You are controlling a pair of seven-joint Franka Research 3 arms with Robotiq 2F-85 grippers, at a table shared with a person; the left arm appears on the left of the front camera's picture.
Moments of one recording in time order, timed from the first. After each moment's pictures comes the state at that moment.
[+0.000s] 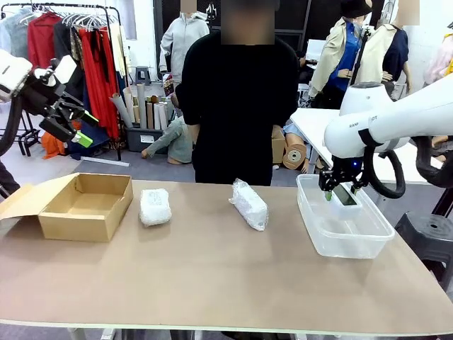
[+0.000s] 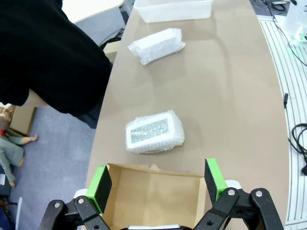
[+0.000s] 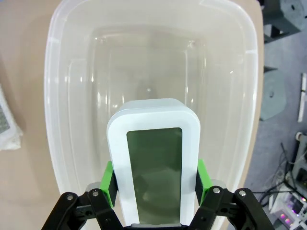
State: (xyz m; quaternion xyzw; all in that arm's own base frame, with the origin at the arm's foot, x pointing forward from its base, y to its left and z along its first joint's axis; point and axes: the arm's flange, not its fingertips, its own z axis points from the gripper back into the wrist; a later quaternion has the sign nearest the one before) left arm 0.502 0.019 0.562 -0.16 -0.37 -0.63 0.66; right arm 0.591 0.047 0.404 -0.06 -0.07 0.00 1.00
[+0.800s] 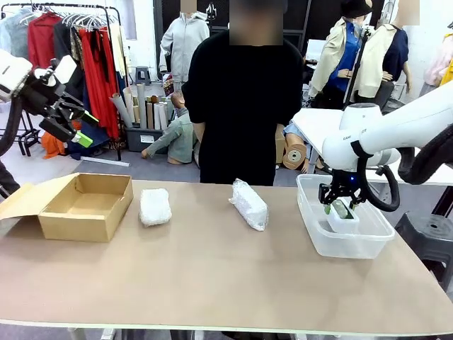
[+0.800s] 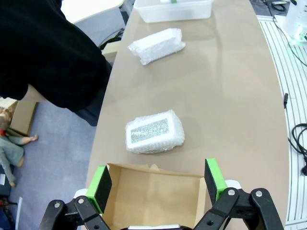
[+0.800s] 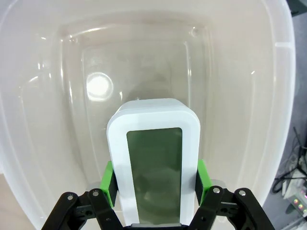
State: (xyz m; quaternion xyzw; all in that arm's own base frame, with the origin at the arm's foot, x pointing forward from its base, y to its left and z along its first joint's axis) left arm 0.502 0.019 0.562 -0.16 -0.37 -0.63 0.66; right arm 0.612 0.028 0.346 -0.05 -0.02 -0.04 1.00
